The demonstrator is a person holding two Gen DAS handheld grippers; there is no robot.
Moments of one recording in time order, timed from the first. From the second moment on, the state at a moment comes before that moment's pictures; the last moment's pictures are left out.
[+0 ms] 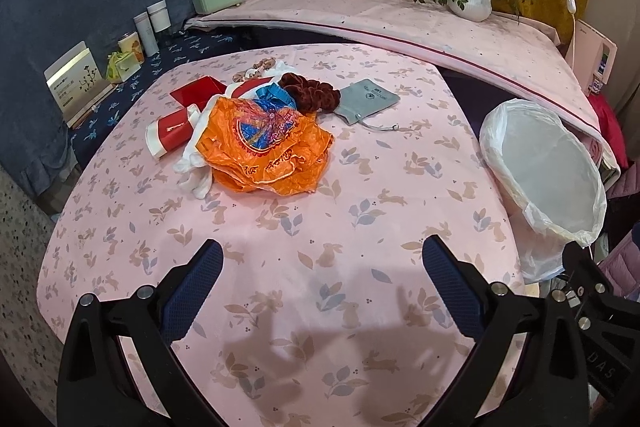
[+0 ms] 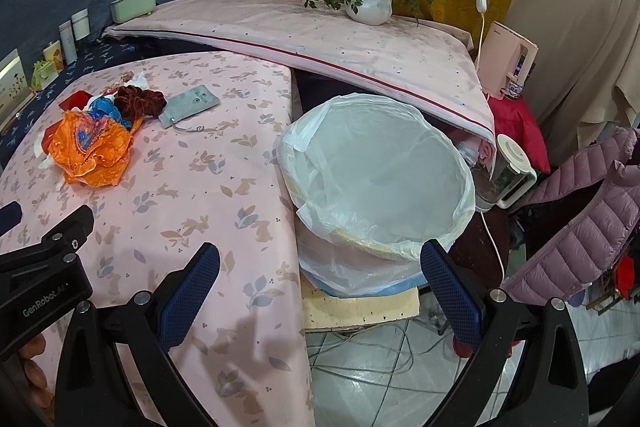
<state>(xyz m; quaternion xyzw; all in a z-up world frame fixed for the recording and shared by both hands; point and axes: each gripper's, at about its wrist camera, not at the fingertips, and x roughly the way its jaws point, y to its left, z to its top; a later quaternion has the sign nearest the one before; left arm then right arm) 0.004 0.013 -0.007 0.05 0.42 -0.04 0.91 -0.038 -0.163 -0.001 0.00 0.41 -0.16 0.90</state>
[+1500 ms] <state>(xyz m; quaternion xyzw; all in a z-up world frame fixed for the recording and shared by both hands) 0.157 0.208 -0.055 -0.14 0.46 -0.04 0.88 0.128 0.006 -0.035 0.02 0.45 0.01 0.89</state>
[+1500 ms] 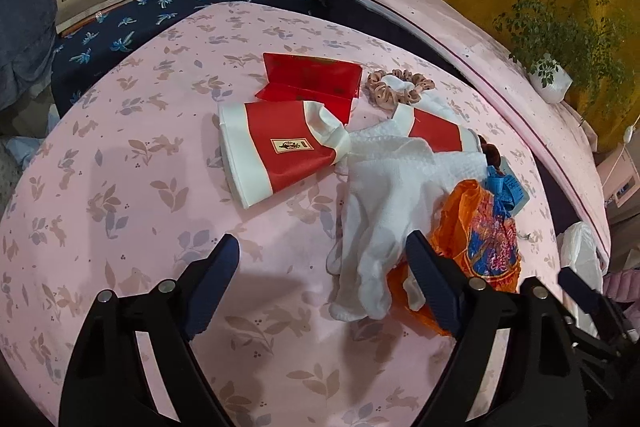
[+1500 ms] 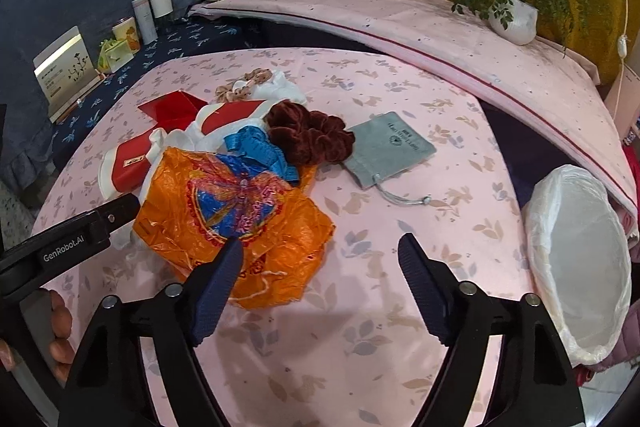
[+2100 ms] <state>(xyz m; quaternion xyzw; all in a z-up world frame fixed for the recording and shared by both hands) 0.167 0.176 -0.070 -0.15 0.49 -0.12 0.85 0.123 0.018 -0.038 0.02 0.44 0.04 0.90</state>
